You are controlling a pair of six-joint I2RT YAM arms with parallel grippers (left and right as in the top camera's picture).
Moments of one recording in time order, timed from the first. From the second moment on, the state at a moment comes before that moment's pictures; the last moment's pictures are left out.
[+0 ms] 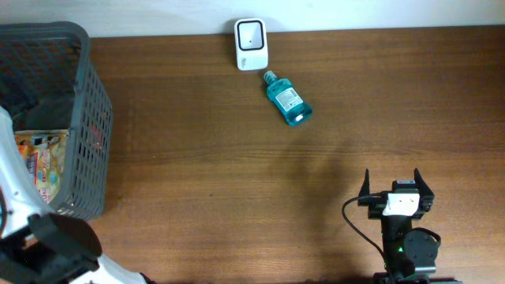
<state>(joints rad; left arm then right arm) 0.51 1.86 1.98 -1.13 -0.33 -0.09 -0.01 0.01 0.01 -0.07 0.11 -0.21</state>
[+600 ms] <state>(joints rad) 0.51 2.20 1.98 -1.38 -0.40 0.02 -0.01 0.01 0.01 -0.07 0.11 -0.21</state>
